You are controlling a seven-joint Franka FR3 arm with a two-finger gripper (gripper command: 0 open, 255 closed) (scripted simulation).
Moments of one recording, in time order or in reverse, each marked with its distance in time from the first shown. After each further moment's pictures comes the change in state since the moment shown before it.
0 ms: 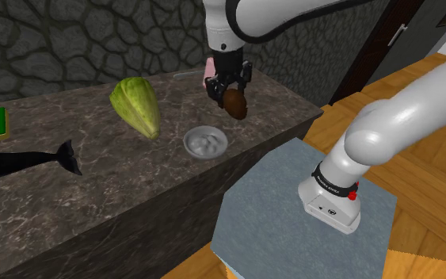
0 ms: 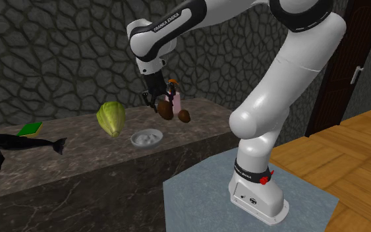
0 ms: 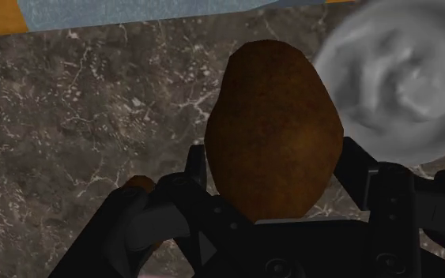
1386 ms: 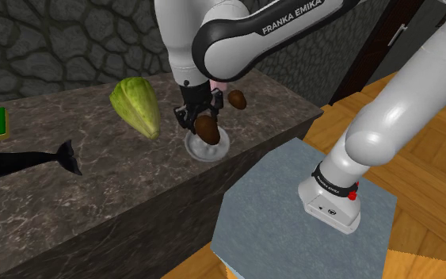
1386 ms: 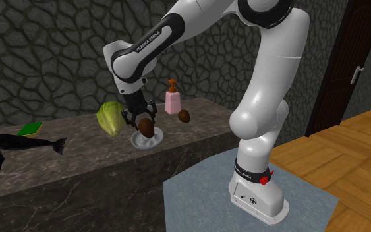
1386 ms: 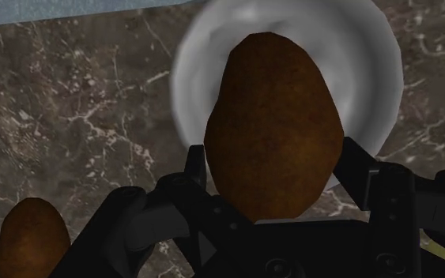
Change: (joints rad) arm 0.022 0.285 0.143 0.090 -0.082 0.149 0.246
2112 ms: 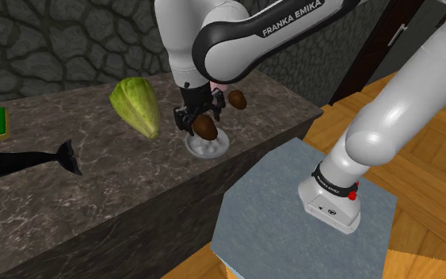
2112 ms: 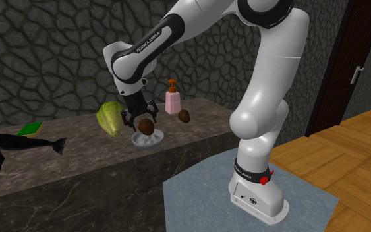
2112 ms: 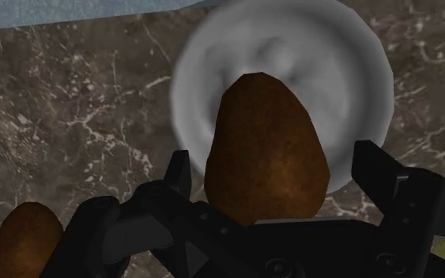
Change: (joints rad) arm 0.004 0.002 0.001 -0.006 0.003 0.002 0.001
